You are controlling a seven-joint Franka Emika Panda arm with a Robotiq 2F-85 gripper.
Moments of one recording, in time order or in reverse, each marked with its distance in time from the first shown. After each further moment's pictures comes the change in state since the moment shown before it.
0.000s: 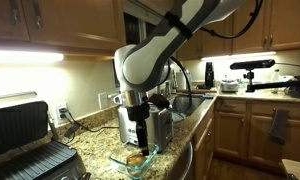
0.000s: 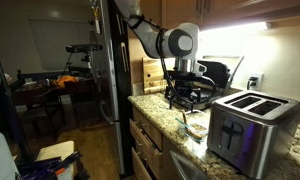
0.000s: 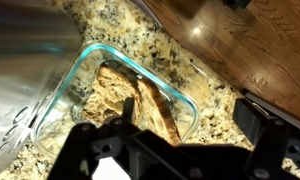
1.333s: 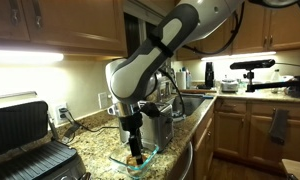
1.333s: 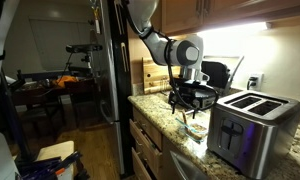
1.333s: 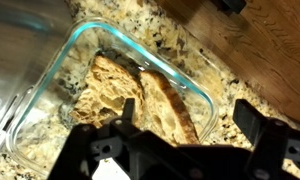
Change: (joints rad) arm 0.000 0.156 0.009 0.153 -0.002 -0.060 0.001
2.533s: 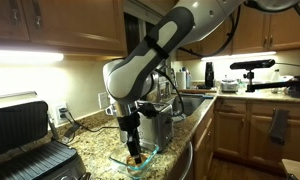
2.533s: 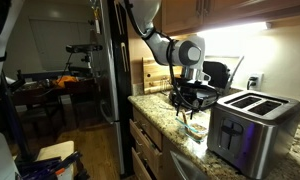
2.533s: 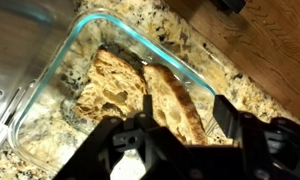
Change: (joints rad) arm 0.000 0.032 0.002 0.050 0.000 -0.027 0.003
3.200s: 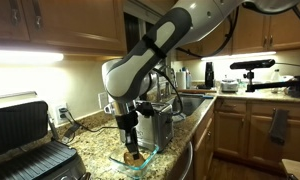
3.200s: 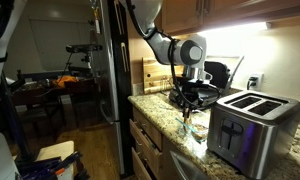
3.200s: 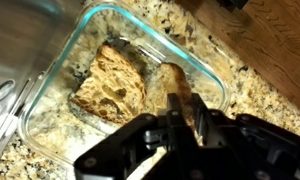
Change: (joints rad) arm -0.001 0.014 0.000 0.031 0.000 -0.001 0.006
